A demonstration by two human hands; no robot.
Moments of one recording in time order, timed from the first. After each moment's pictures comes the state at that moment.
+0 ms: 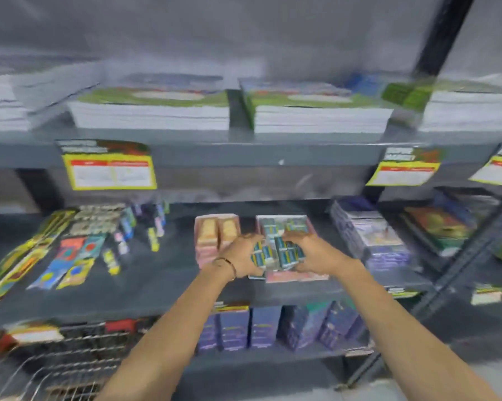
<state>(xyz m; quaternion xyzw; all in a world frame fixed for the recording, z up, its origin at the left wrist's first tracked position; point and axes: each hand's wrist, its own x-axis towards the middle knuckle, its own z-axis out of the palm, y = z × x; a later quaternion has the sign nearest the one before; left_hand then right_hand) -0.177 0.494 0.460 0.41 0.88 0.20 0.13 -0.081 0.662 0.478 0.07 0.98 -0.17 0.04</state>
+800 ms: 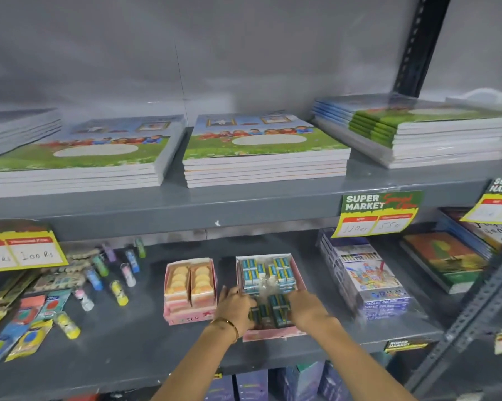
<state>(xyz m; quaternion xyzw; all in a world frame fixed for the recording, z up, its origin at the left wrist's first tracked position) -0.184 0.562 0.408 0.37 0.92 0.01 0.10 -0.107 0.705 0.417 0.24 0.95 -0.13 0.12</state>
